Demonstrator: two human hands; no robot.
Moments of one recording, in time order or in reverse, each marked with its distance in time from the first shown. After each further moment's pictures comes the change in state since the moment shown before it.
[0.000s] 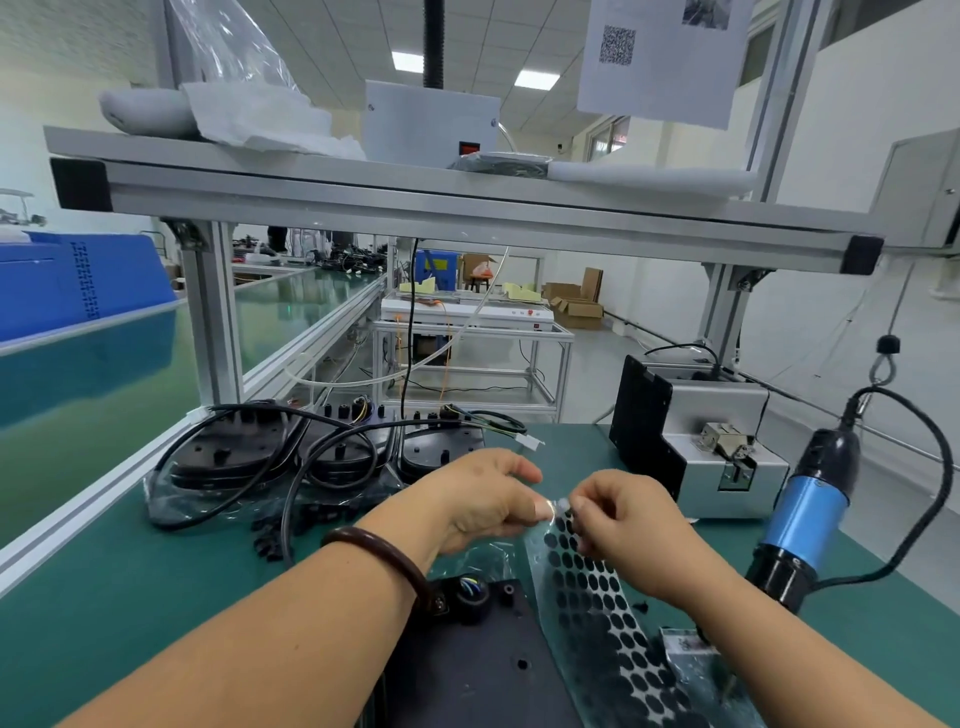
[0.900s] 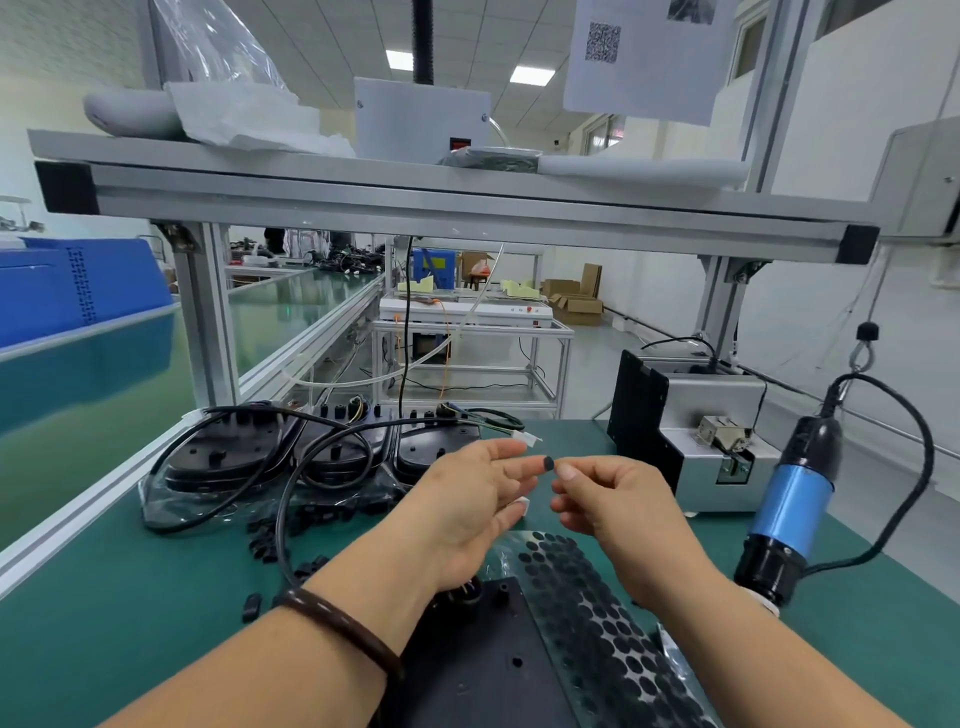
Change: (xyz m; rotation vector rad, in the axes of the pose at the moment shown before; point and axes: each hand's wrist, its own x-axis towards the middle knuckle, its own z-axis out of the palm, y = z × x) left_hand -0.026 0.003 0.014 -0.378 0.177 0.067; right_hand 0.000 -0.013 0.017 0.644 0.165 0.138
